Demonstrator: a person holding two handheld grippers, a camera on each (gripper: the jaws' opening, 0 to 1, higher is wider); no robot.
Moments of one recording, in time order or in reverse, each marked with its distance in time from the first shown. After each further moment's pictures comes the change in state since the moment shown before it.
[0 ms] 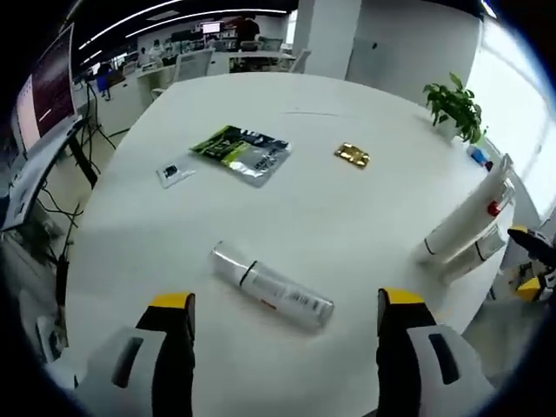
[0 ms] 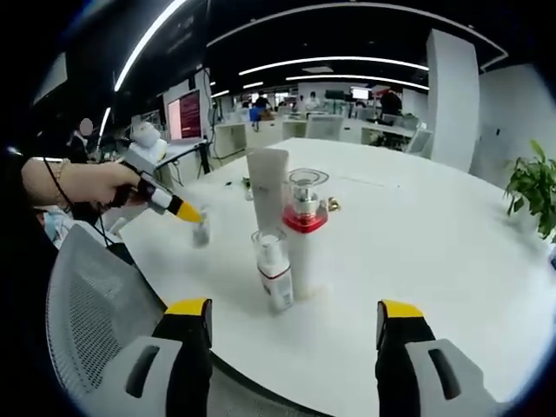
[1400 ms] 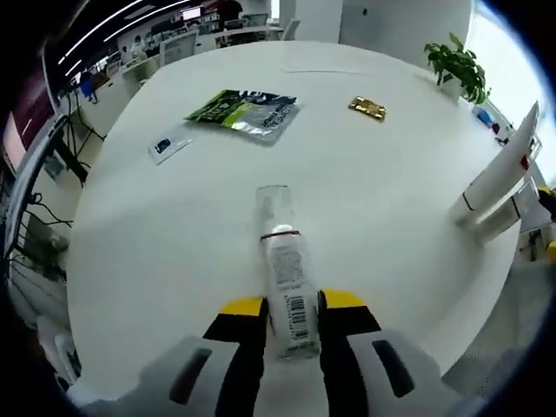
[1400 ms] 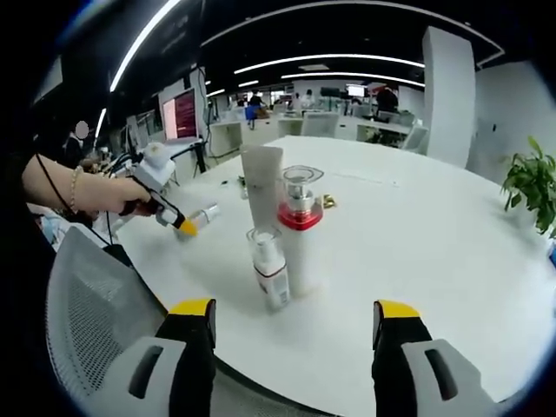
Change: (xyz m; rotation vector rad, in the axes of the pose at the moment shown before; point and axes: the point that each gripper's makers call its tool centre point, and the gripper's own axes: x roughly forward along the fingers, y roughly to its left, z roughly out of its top) left arm 0.029 0.030 -0.033 0.100 0.134 0.027; right arm 0.002 -0.004 -0.003 0.021 0.008 -0.008
